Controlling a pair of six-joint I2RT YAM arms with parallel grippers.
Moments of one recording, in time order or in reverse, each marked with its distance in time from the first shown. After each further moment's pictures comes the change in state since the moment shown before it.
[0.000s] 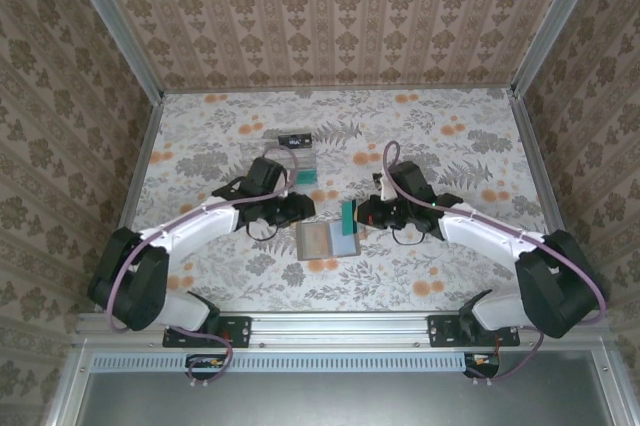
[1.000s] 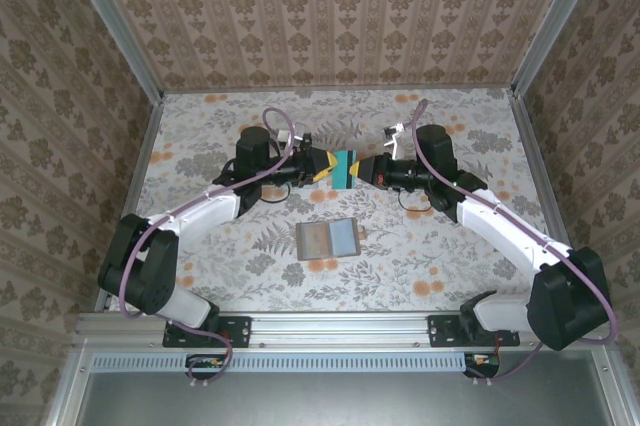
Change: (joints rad) left arm 0.063 0.107 0.072 0.656 0.401 -0.326; right arm -0.125 -0.054 0.161 0.142 -0.246 0.088
